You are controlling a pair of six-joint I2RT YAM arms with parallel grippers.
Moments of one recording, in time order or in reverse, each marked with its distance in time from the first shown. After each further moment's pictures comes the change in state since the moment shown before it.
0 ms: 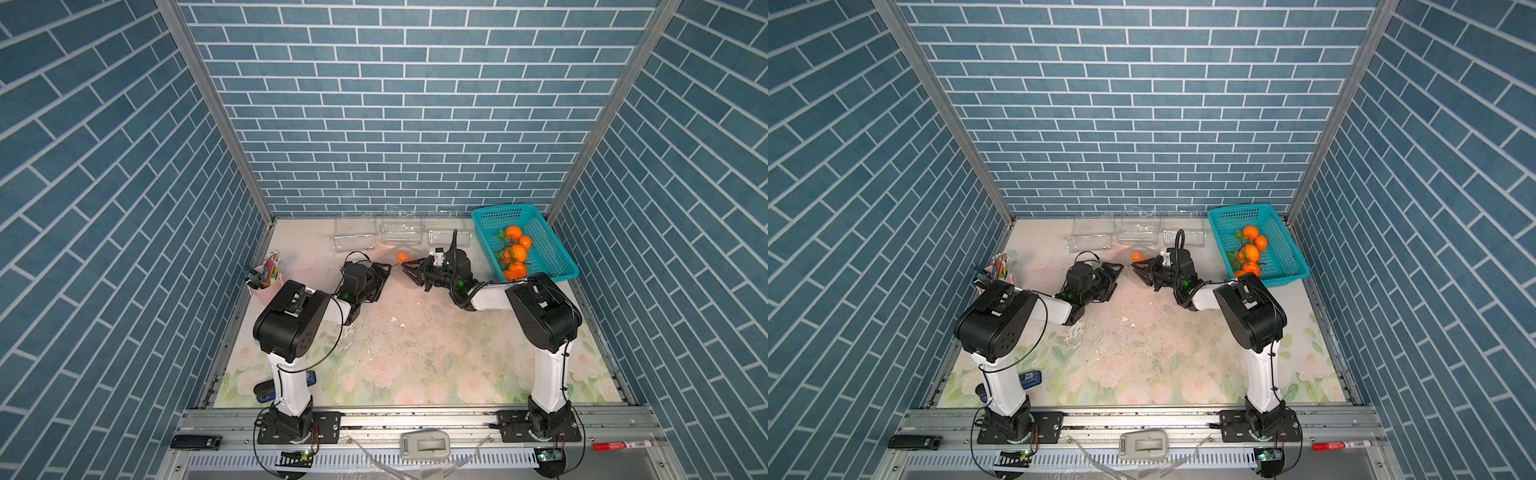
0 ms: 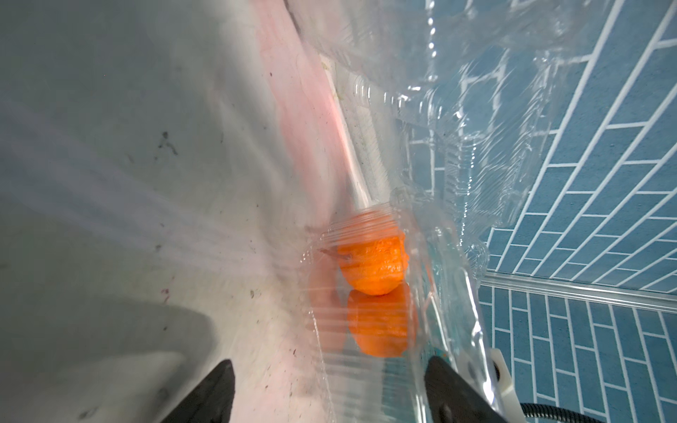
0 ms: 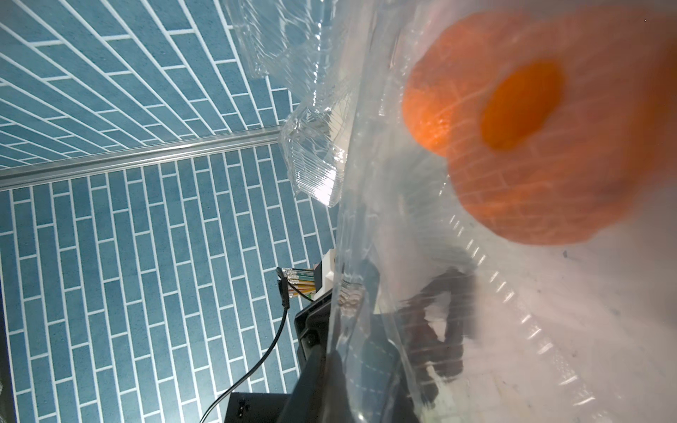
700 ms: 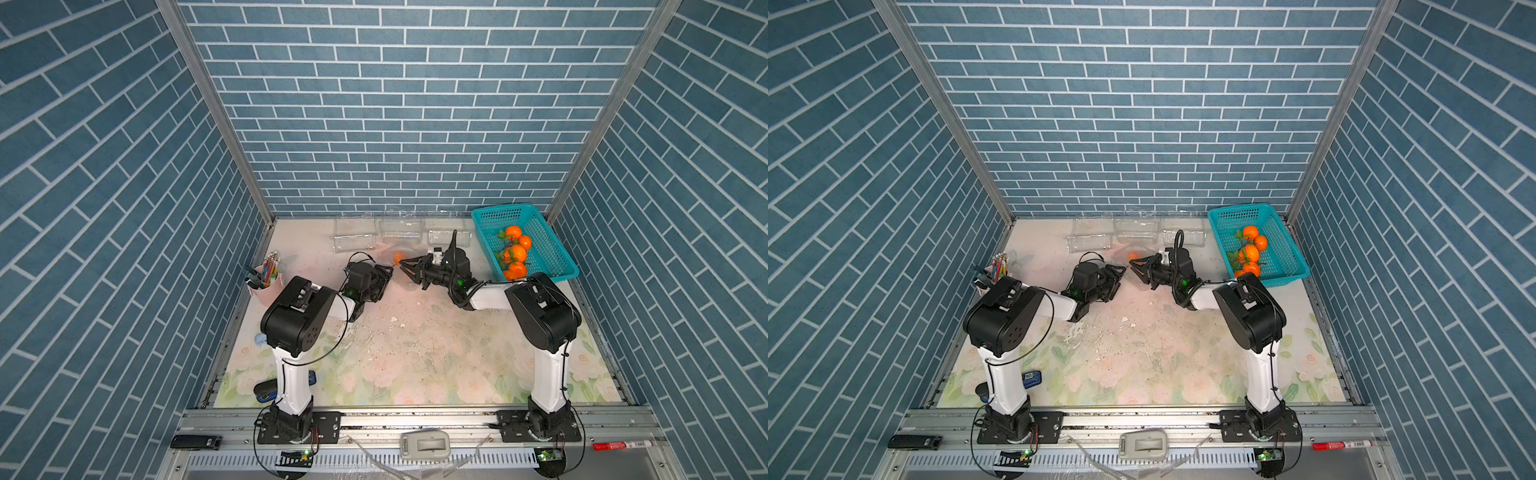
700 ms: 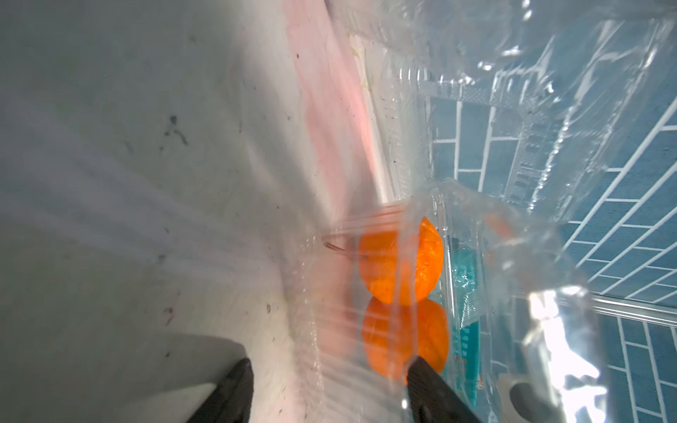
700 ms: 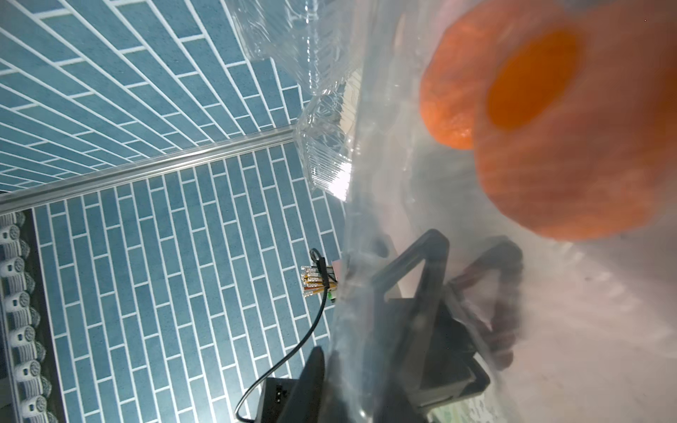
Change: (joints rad) left arm -0.016 0.055 0.050 -0.059 -0.022 -0.011; right arm 0.003 0.000 0.017 0.034 0.002 0.108
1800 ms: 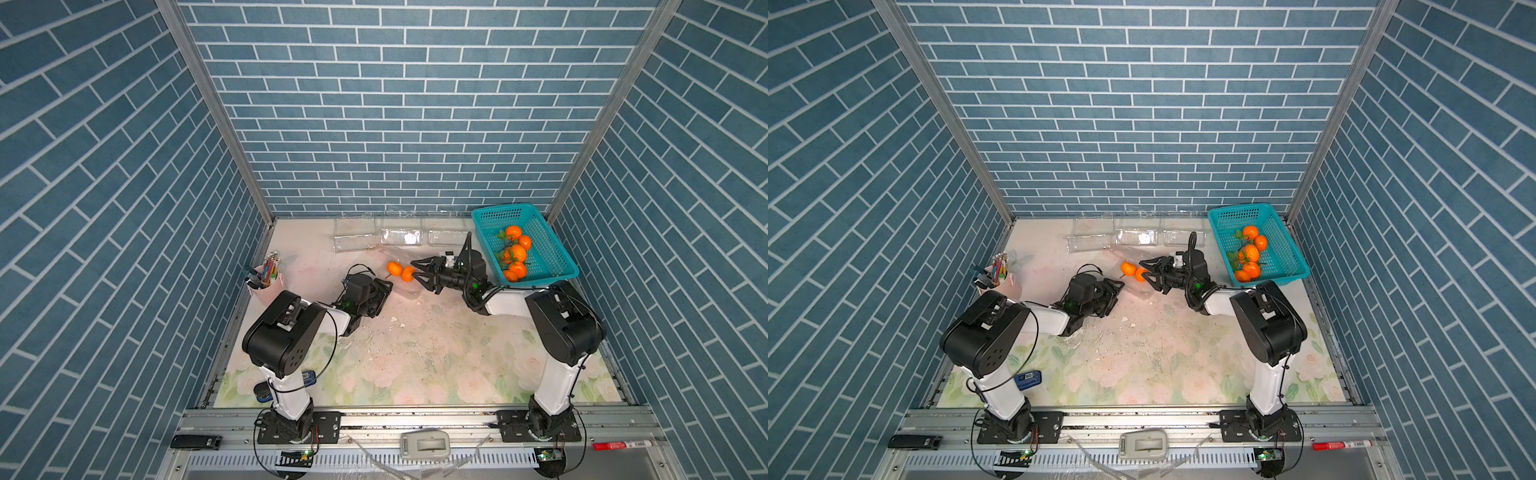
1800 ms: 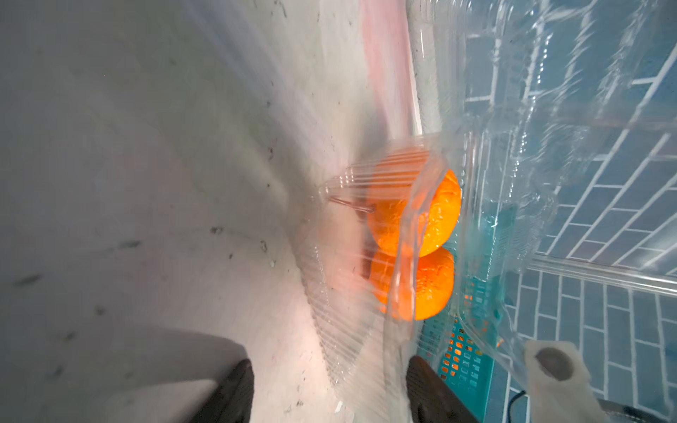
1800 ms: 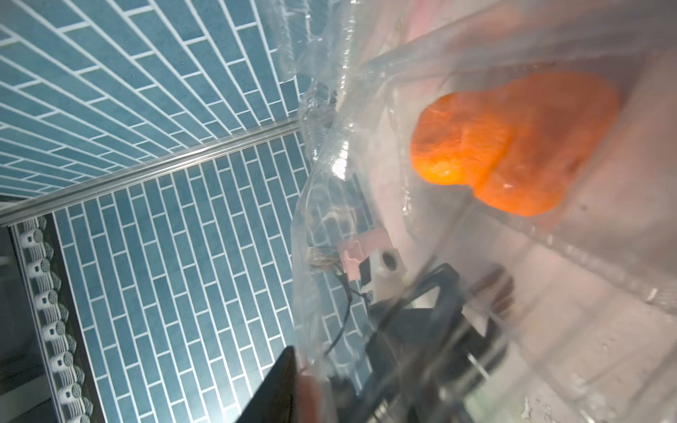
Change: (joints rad) left arm -0.063 -0.190 -0.168 -0.107 -0.005 -0.008; right arm -0.068 -0.184 -0.141 -0.085 -0.099 -0.019
